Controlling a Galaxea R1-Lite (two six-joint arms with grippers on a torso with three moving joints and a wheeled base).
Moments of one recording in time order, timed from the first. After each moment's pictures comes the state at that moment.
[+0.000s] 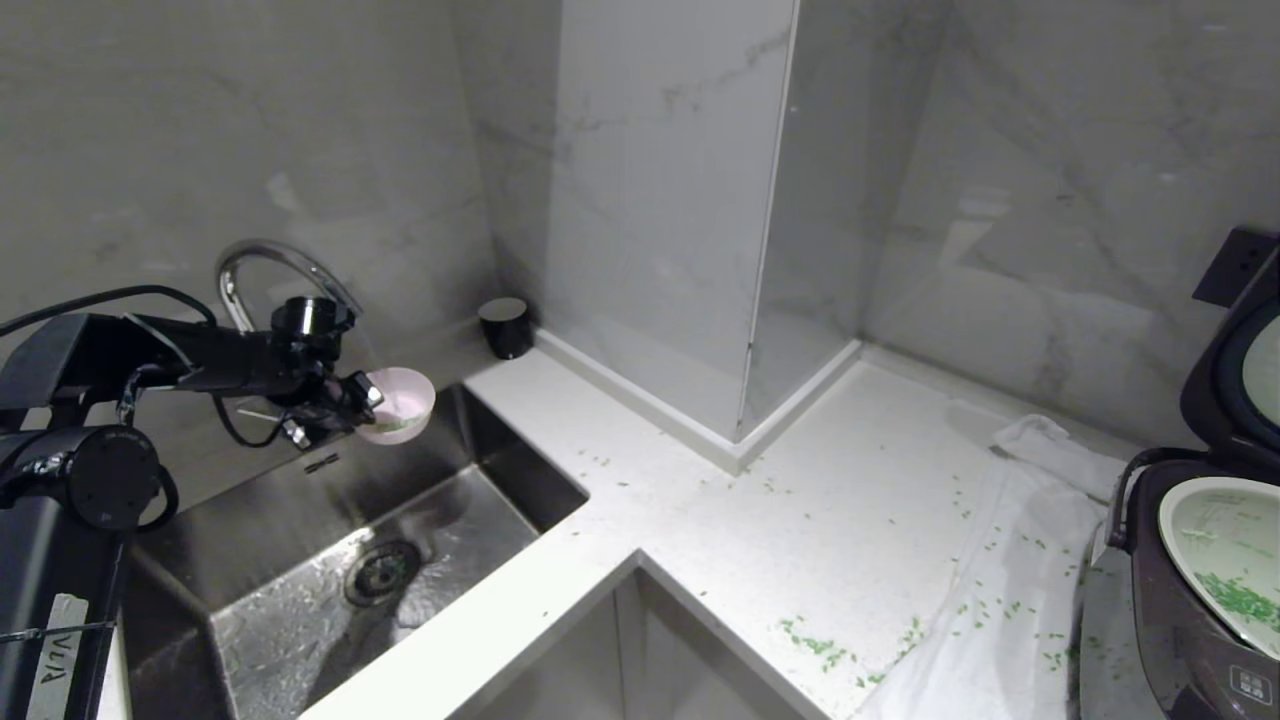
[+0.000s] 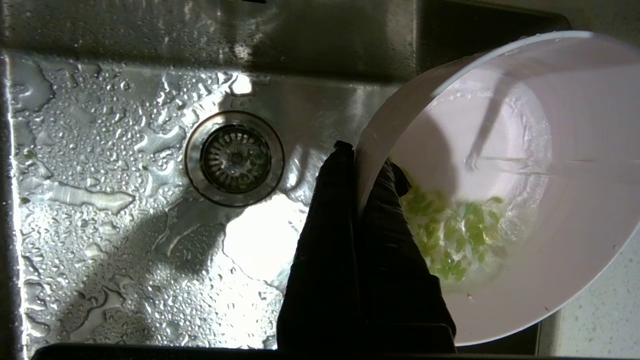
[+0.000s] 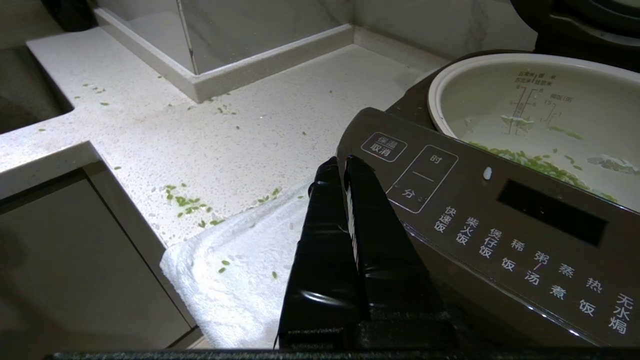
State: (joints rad) left arm 0.11 2.49 -1.95 0.28 0.16 -0.65; right arm 0.00 0.00 -0.01 0.04 0.02 -0.04
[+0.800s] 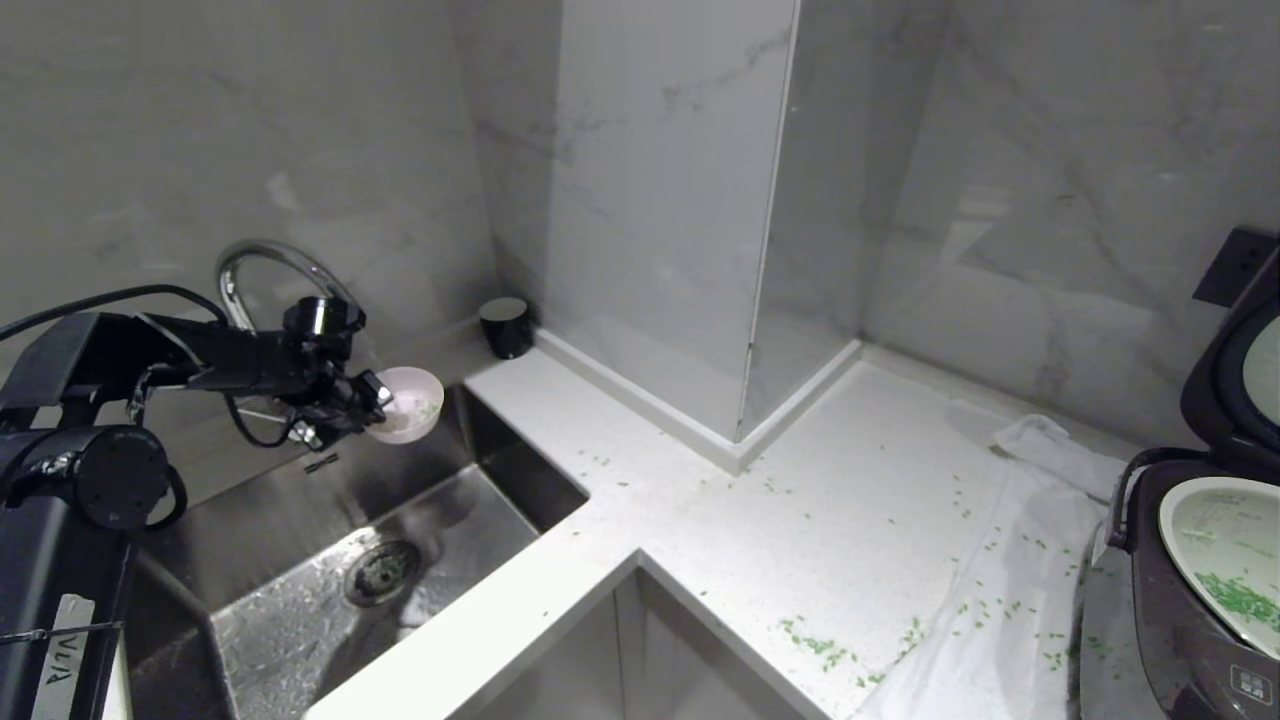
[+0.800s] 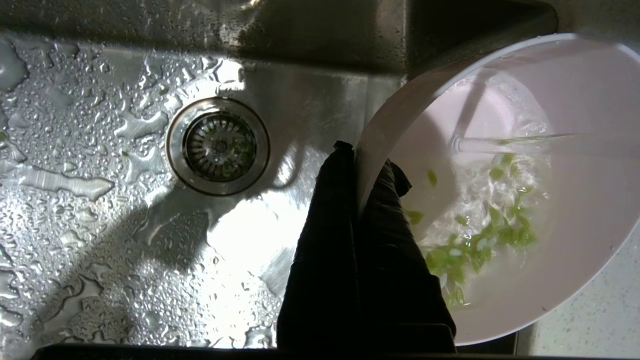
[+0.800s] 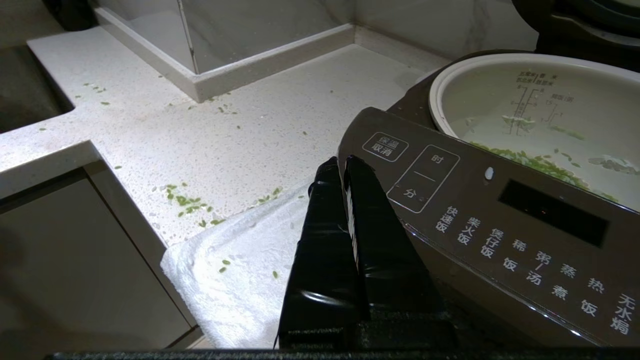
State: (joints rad) left arm 0.09 2.48 -1.94 0.28 0.16 -0.71; right arm 0.00 0.00 -0.01 0.04 0.02 -0.04
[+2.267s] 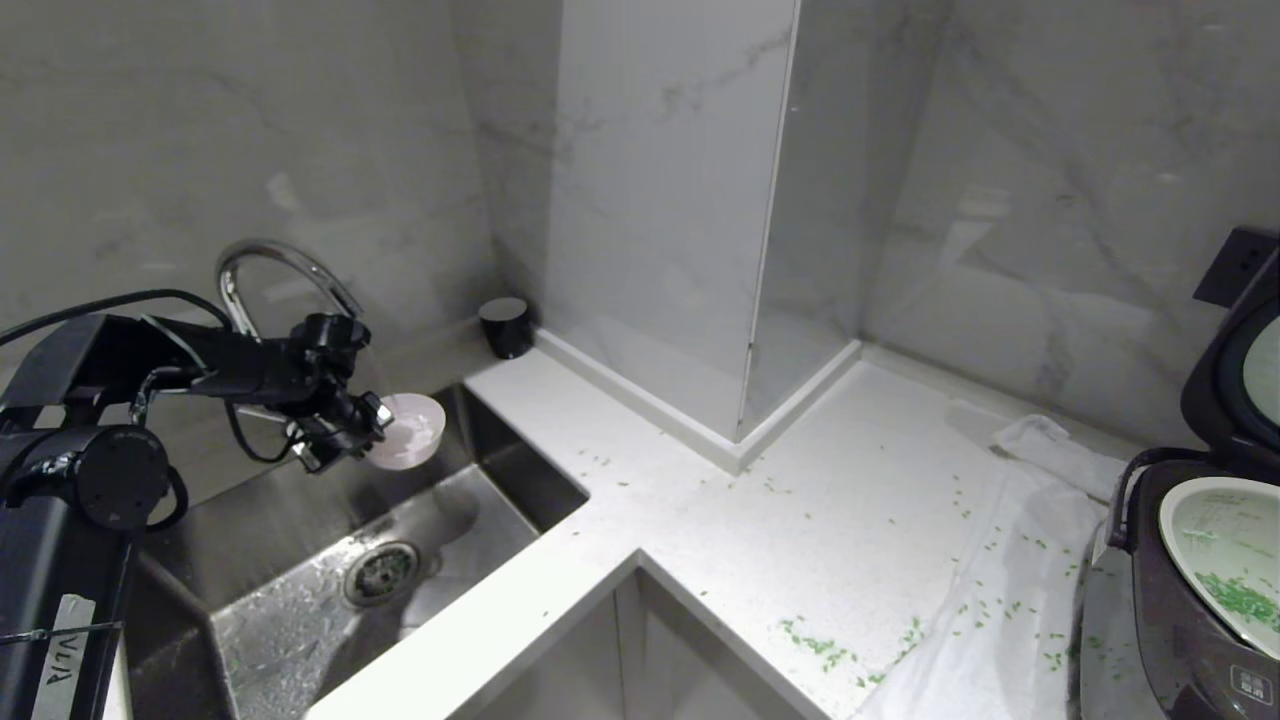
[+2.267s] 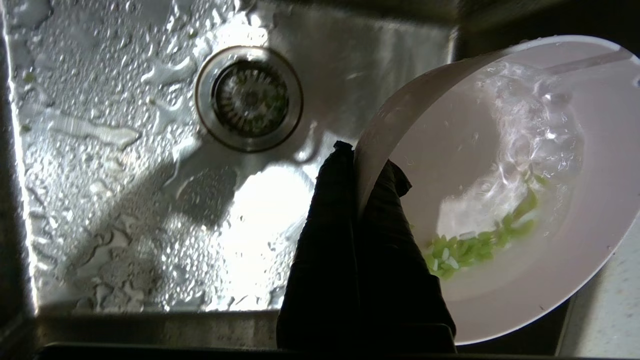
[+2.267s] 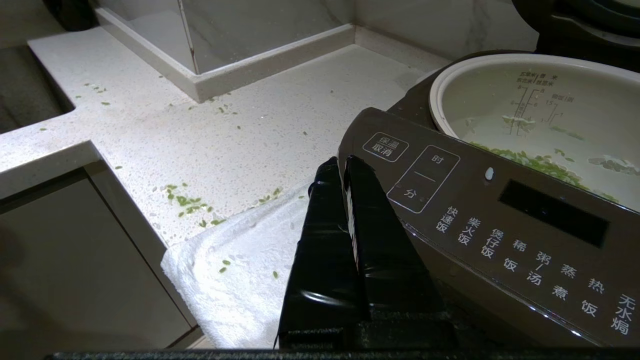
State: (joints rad) left arm 0.08 2.48 -1.90 0.36 0.16 -0.73; right arm 0.00 0.00 -0.01 0.04 0.02 -0.04
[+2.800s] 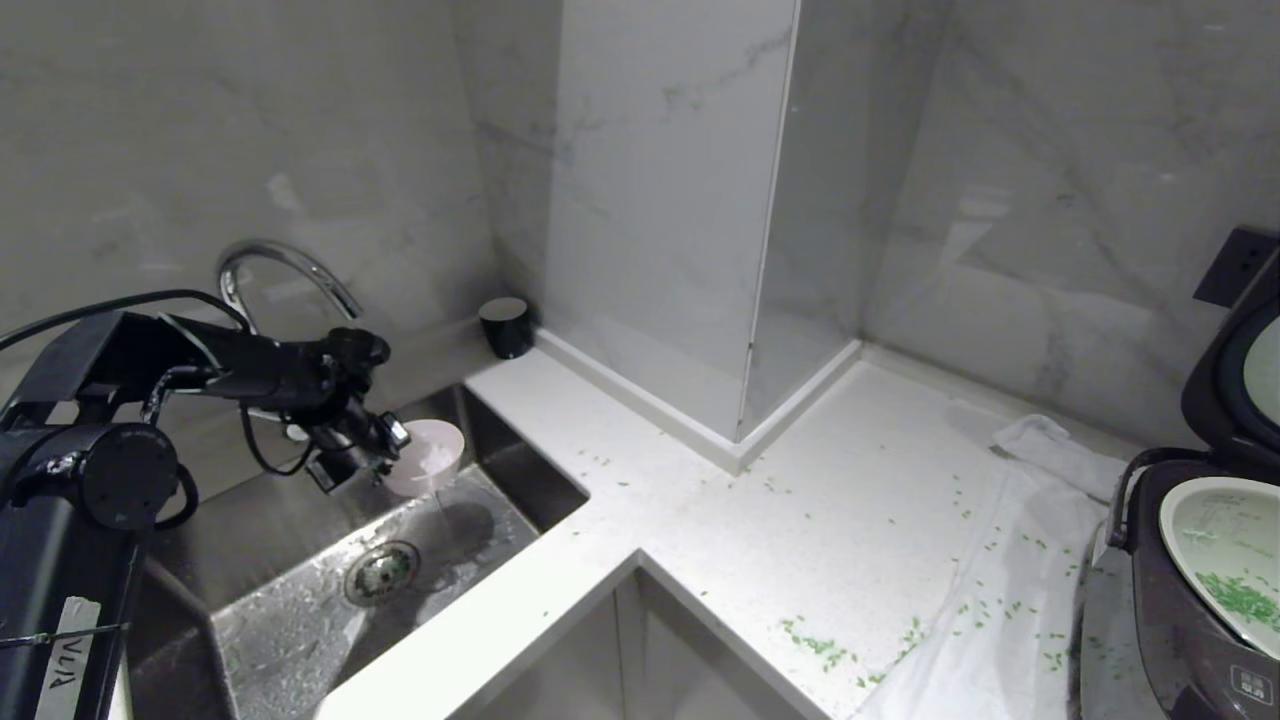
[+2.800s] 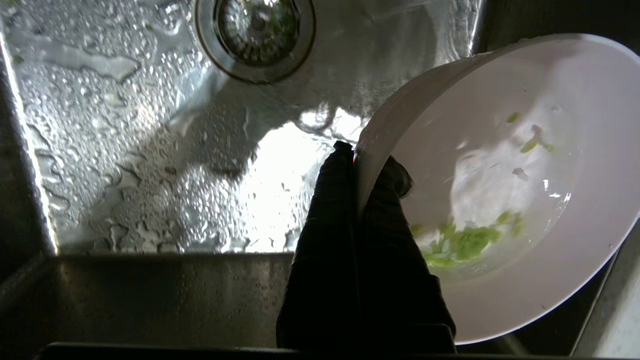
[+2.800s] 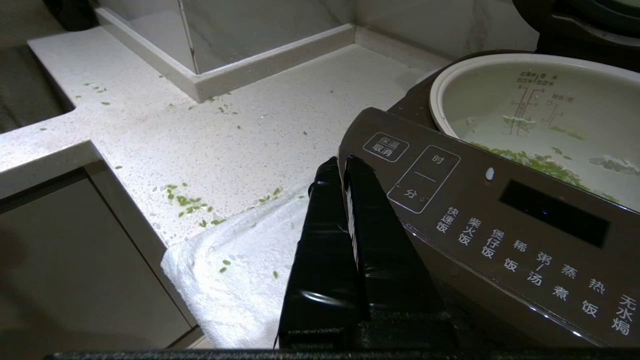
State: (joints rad) left arm 0.03 2.47 -1.85 0.46 0.09 -0.74; right arm 0.00 0.00 -0.01 0.04 0.02 -0.04
